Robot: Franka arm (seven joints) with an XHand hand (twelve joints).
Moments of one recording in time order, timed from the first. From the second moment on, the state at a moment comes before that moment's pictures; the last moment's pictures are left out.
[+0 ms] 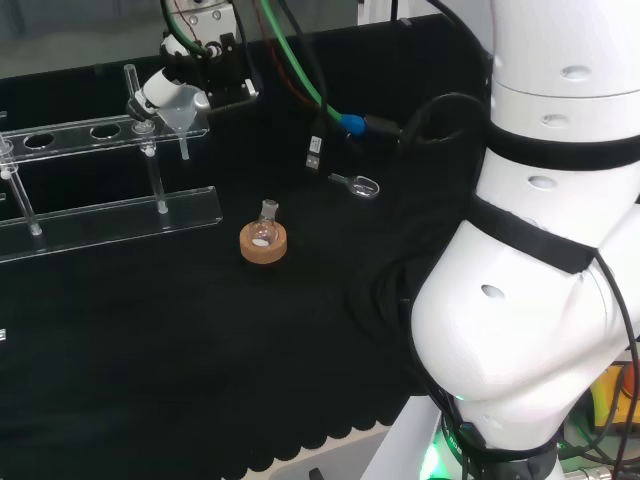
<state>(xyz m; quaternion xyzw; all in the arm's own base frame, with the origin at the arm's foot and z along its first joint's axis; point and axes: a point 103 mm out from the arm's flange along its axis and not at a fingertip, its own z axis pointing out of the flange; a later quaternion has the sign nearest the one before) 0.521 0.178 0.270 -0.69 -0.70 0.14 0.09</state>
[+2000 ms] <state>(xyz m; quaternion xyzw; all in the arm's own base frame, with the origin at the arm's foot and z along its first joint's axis) 0.529 0.164 0.277 -0.67 -0.72 0.14 0.11</state>
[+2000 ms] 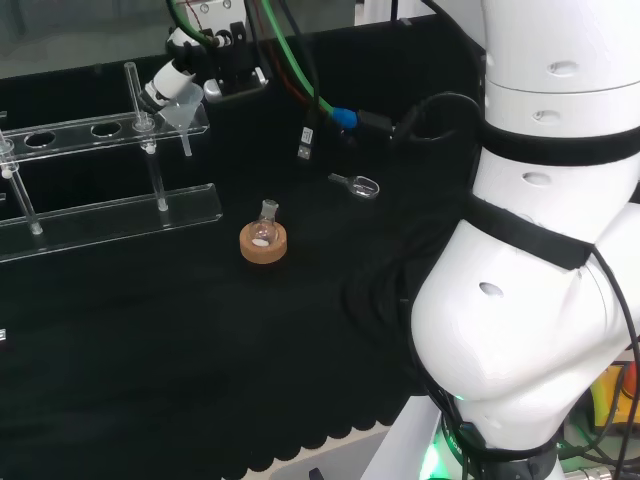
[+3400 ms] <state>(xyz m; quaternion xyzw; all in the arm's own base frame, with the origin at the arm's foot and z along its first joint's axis) 0.535 0.170 0.251 -0.66 -0.71 0.18 0.12</state>
